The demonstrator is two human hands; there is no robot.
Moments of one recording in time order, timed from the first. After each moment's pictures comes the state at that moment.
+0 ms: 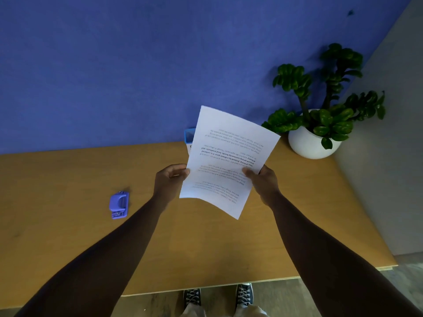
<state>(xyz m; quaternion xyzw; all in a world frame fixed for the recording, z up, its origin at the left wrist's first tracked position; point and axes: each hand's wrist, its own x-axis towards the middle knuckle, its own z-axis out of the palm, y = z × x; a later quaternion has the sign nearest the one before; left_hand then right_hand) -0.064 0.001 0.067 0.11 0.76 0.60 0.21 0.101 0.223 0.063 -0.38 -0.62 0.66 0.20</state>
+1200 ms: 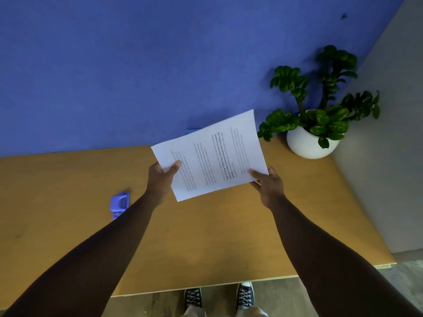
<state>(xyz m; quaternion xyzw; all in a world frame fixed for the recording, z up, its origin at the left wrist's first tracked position) -0.075 -0.006 0.079 0.13 0.69 0.68 0.20 0.115 0.226 0.060 -0.40 -0.42 0.77 0.25</state>
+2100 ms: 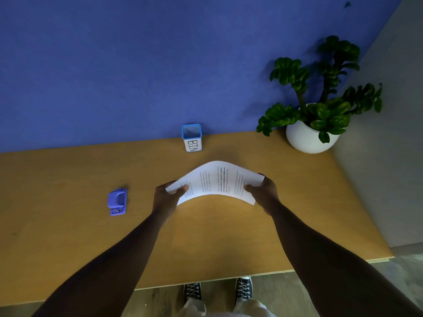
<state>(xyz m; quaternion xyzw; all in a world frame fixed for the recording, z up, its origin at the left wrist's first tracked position) -0.035 -0.024 0.027 0.08 0.76 0.61 0.23 0.128 0.218 0.026 -0.48 -0.67 0.56 0.12</state>
